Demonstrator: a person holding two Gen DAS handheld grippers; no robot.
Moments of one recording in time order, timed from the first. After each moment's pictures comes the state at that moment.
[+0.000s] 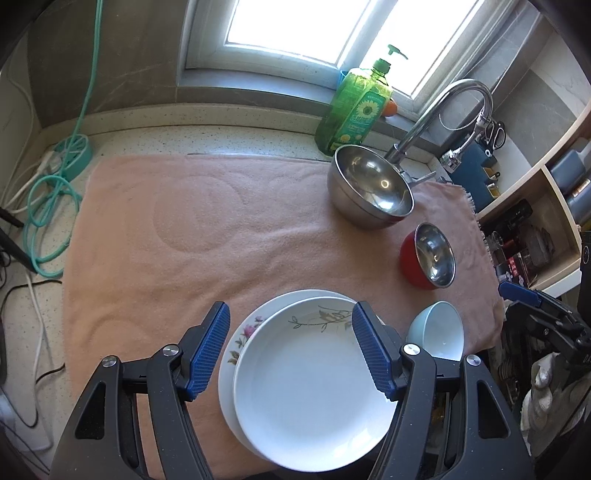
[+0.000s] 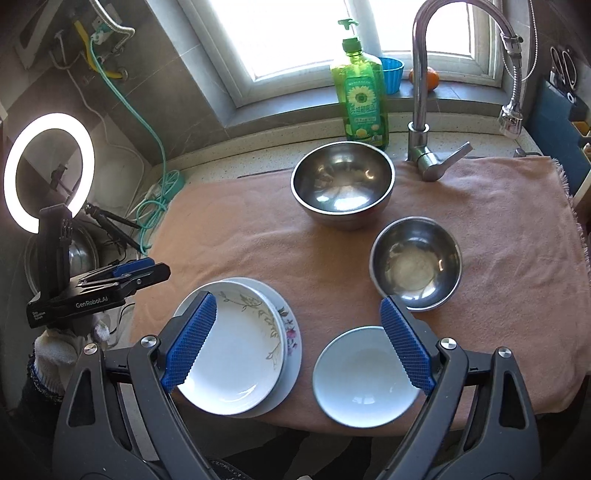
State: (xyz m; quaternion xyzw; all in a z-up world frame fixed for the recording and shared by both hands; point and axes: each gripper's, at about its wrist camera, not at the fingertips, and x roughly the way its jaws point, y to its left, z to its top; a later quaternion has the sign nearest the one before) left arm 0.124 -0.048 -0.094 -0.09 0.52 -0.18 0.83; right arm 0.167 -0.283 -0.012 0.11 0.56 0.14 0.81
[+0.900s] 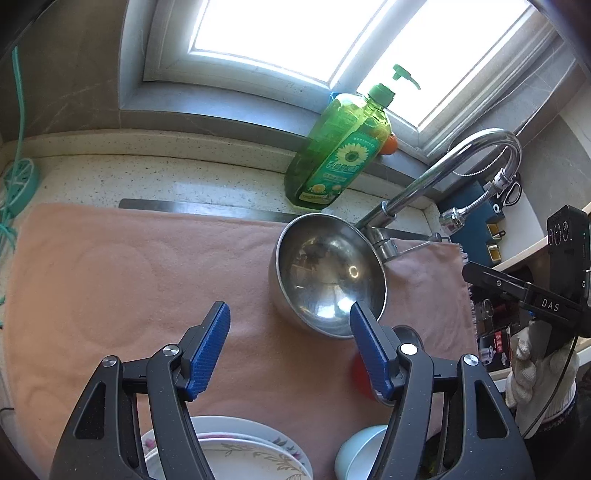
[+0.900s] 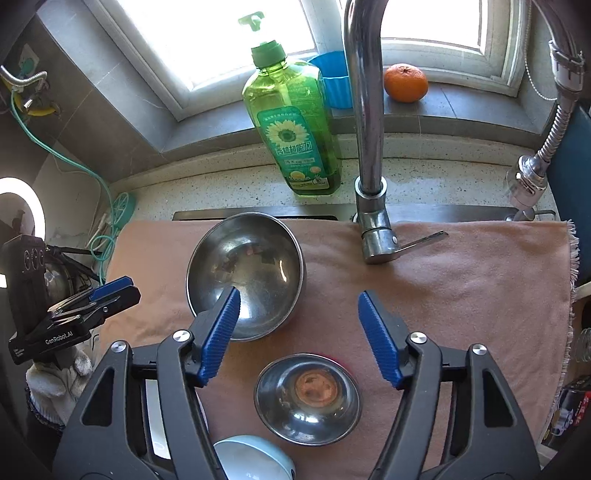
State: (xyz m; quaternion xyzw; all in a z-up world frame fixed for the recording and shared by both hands) left arm 0.238 -0.135 -0.089 -0.15 0.52 -0.16 0.83; right arm 0.353 -0.364 -0.078 0.10 0.62 0.16 0.76
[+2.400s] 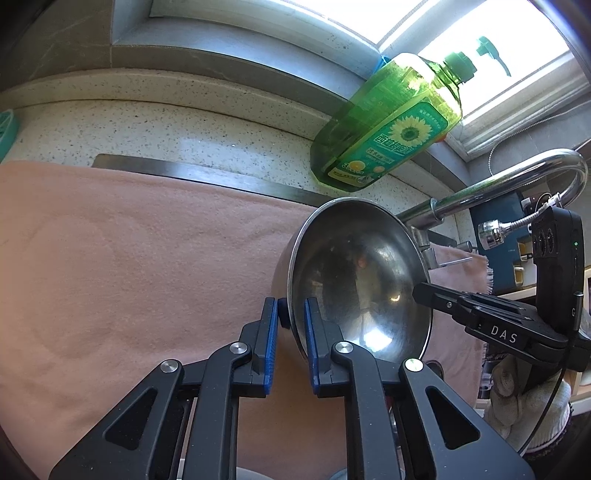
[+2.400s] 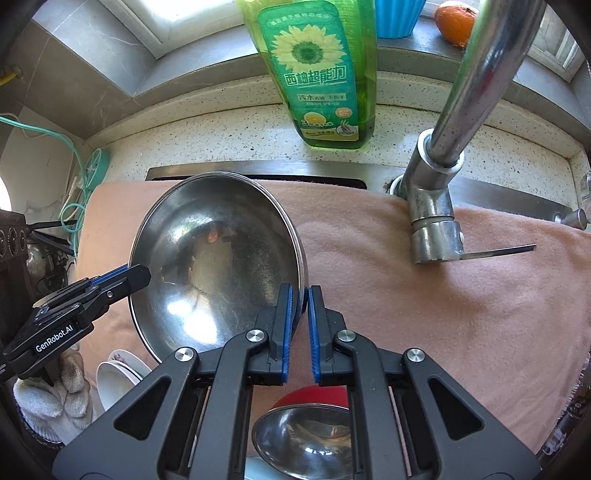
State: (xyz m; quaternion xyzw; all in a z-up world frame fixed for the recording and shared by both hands) left arm 0.284 -0.146 -0.143 -0.19 0.58 -0.13 0.78; right arm 0.390 -0.304 -0.159 0.06 0.70 0.17 0.69
